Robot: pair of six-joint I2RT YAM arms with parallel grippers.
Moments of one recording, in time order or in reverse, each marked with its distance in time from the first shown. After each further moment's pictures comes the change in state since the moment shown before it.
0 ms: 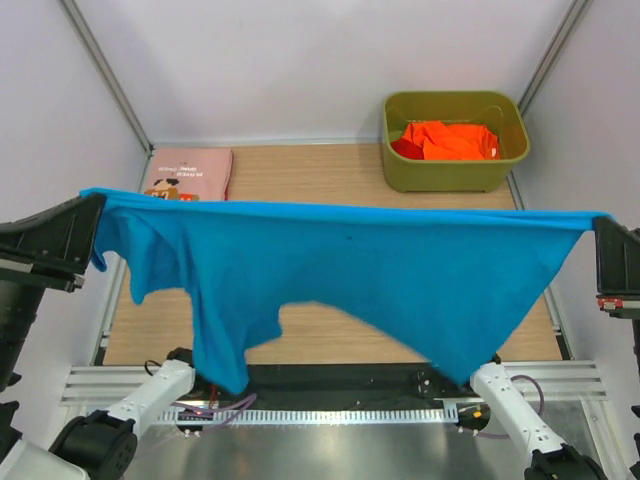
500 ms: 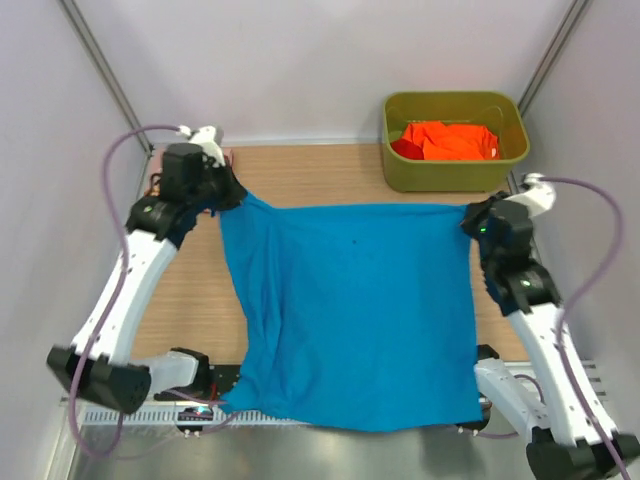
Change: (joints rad) left arm 0.001 0.288 -0.826 0.314 0.058 0.128; right arm -0.002 0.132 -0.883 0.333 0.281 -0.085
